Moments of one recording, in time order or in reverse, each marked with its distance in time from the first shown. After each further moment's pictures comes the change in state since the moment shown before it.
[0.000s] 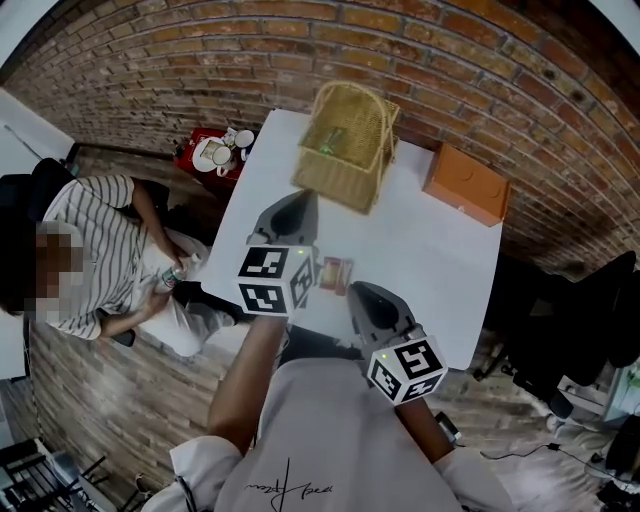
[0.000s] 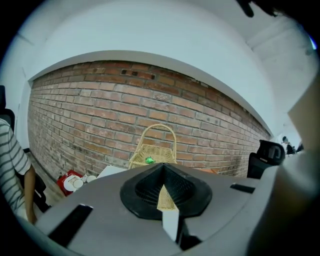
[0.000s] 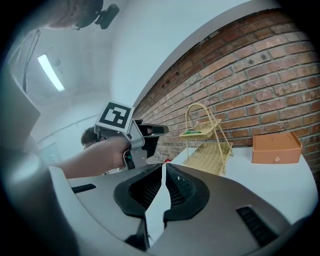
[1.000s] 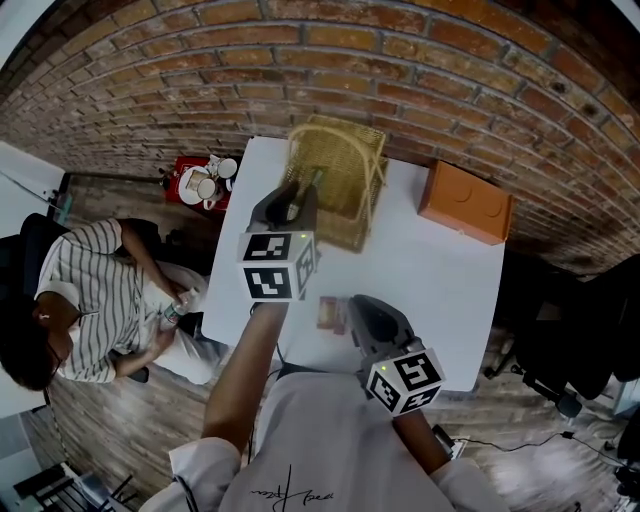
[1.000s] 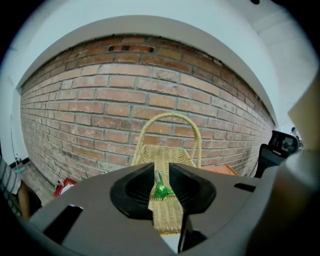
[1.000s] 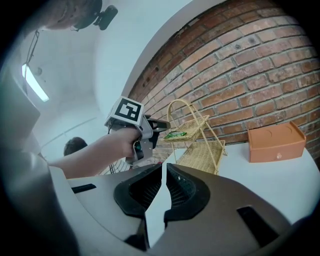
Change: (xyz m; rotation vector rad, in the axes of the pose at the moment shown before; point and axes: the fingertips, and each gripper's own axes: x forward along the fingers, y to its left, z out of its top) left arm 0.116 0.031 0.017 0.065 0.123 0.018; right arm 0.048 -0.057 0.017 0.123 0.008 -0.078
